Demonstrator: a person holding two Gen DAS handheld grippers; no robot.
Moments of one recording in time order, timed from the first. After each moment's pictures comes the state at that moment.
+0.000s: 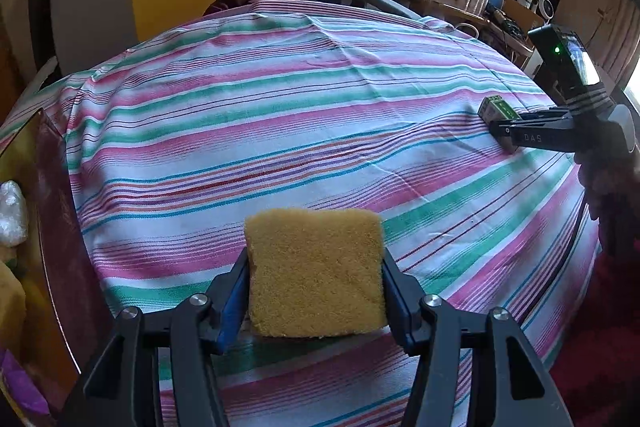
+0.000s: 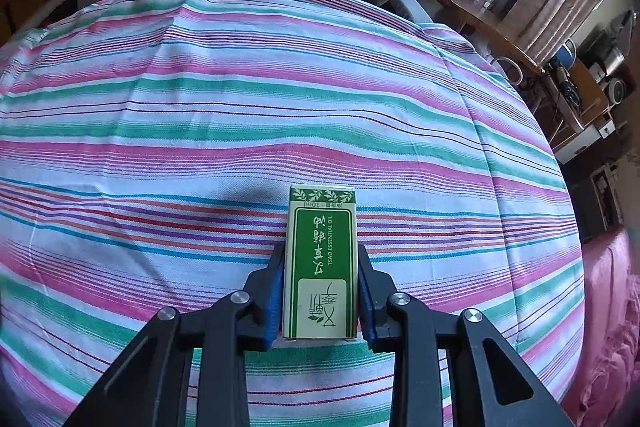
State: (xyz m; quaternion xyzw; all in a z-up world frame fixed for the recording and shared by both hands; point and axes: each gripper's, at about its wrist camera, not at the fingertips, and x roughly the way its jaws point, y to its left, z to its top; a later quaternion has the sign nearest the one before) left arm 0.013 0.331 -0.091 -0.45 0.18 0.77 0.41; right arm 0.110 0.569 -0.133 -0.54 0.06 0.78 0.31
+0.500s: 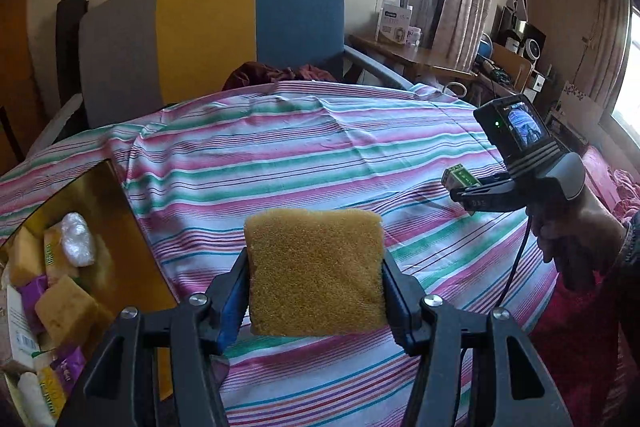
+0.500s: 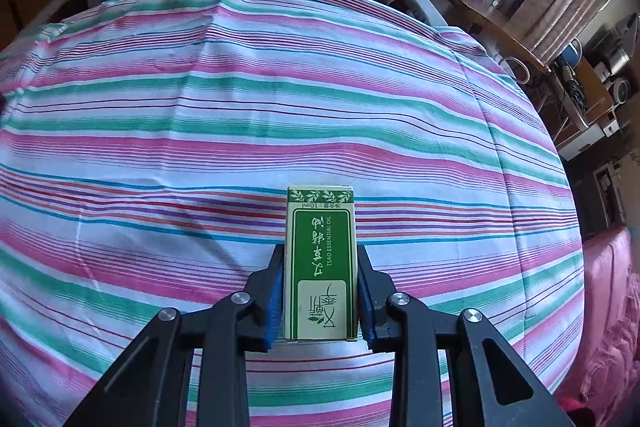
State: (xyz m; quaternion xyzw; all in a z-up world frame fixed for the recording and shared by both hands) left arm 0.029 0.269 -0.010 -0.36 0.13 0.82 0.42; right arm 0.097 0.534 -0.120 -0.55 0.07 0.78 0.29
